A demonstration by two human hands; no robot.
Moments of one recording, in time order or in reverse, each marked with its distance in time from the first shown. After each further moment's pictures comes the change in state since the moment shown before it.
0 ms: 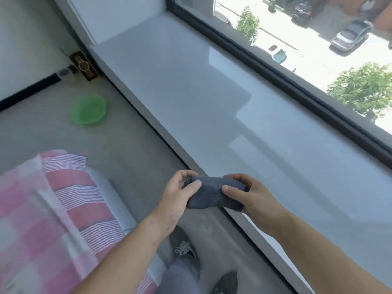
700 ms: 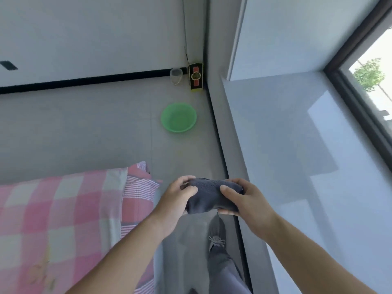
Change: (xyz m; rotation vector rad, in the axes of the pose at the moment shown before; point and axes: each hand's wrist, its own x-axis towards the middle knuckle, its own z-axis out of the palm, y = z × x) left_hand 0.200 0.186 -0.338 -0.337 0.482 -0.018; right_hand 0.335 -0.199 0.356 -0.306 -0.380 0.043
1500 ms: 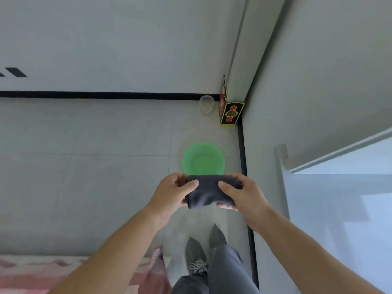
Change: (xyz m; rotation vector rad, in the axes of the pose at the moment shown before) left_hand 0.385 0.325 -0.156 -0.025 0.110 -0.006; right_hand 0.446 -0.278 0.179 -0.107 -0.041 0.062
